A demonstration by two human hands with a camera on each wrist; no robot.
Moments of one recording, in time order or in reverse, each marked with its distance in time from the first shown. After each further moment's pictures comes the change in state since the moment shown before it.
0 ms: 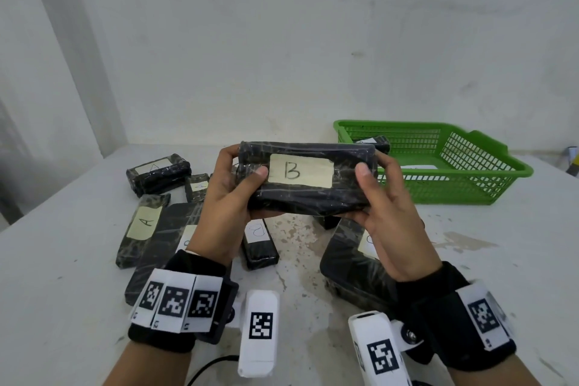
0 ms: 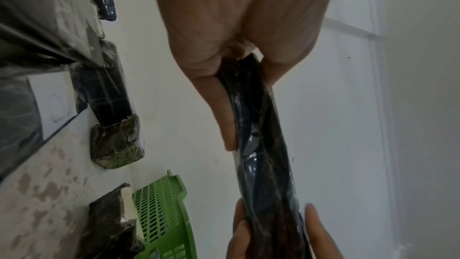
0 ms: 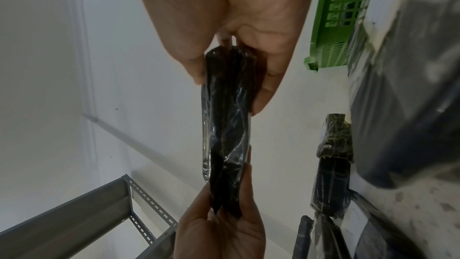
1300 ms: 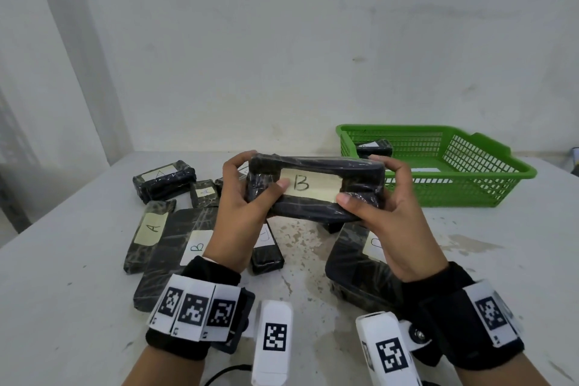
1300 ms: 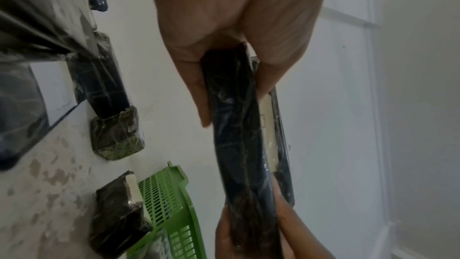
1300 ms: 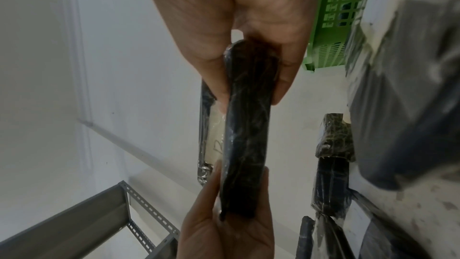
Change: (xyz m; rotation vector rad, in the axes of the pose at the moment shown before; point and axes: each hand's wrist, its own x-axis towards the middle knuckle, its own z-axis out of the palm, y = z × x) left_hand -0.002 -0.008 0.006 0.093 0.088 0.003; right_hand -0.004 -0.002 -0.002 -0.054 0.008 -0.005
